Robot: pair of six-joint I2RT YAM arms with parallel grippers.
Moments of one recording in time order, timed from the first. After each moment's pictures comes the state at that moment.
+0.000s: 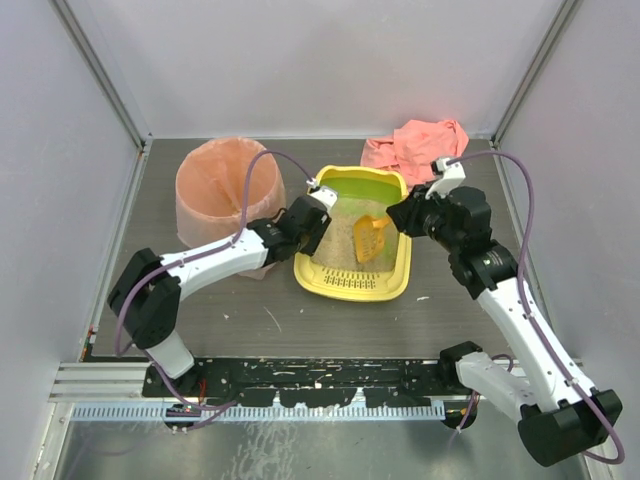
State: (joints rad) left arm -0.84 1.67 1.22 -0.34 -0.33 -0.14; right arm 0.32 0.90 0.93 -0.32 -0.14 0.35
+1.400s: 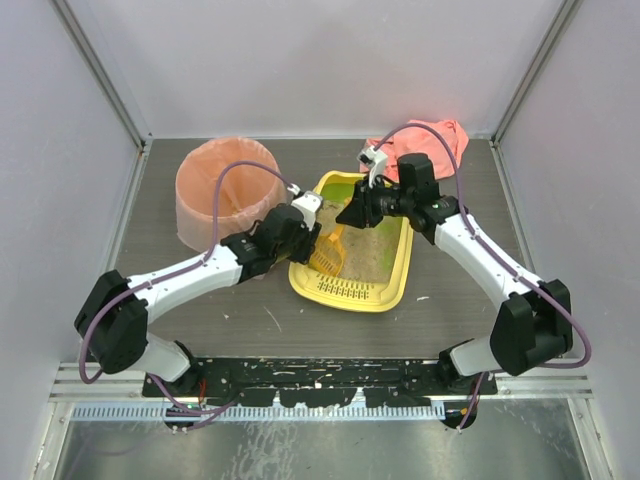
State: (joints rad) left arm -0.82 1.46 1.01 -0.20 -0.16 -0.20; right arm 0.38 1.40 1.15 -0.28 -0.71 0.11
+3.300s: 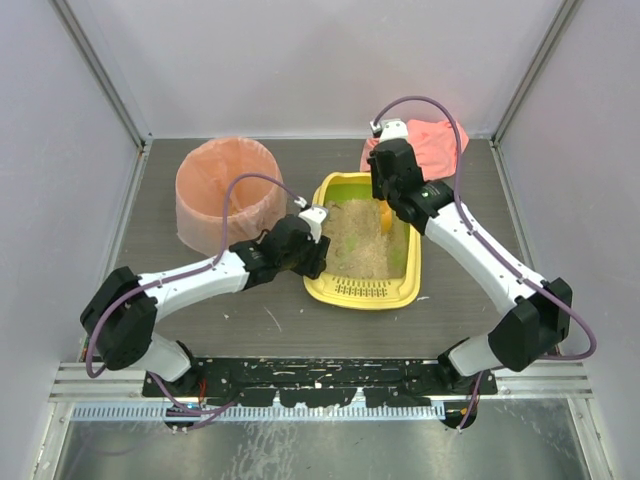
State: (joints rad) left arm -0.85 1.48 0.95 -0.17 -0.07 -0.29; right arm 0.53 1.44 1.37 -0.48 0.39 0.15
